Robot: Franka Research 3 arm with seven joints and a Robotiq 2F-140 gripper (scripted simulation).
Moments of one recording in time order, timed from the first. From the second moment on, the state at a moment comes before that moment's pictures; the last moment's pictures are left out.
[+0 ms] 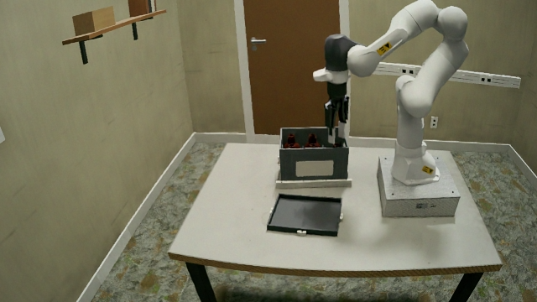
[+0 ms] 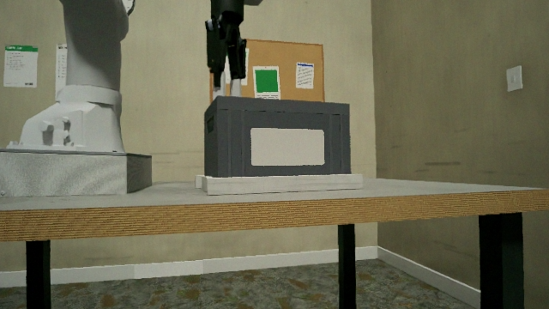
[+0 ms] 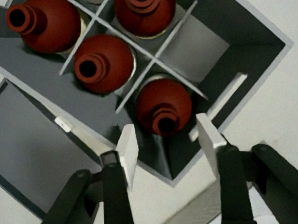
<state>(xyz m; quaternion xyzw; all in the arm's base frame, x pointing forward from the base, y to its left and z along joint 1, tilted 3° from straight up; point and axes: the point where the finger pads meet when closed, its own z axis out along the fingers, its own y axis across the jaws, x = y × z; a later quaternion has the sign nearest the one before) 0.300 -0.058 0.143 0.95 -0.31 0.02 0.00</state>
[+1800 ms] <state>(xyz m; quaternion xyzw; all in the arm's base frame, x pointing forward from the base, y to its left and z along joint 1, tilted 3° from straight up) 0.300 -0.058 0.142 0.95 -0.31 0.02 0.00</state>
